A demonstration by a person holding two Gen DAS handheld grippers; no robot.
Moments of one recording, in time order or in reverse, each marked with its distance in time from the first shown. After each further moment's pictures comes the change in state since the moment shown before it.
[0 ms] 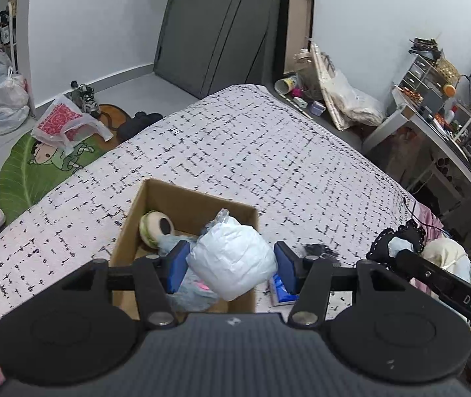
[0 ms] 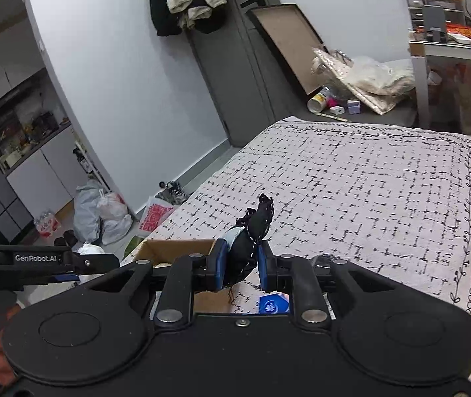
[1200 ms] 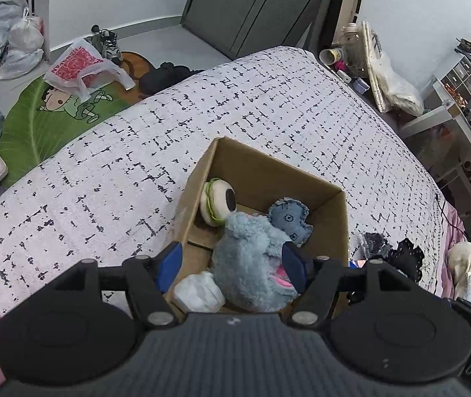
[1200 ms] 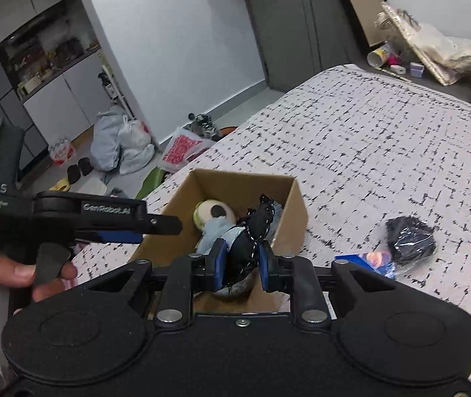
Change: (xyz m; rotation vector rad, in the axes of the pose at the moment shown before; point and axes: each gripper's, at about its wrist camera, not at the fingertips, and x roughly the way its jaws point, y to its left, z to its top) left arm 0.061 0.089 -0.002 -0.113 0.147 0.010; right arm 0.062 0.087 -0.030 -0.139 0.226 0.063
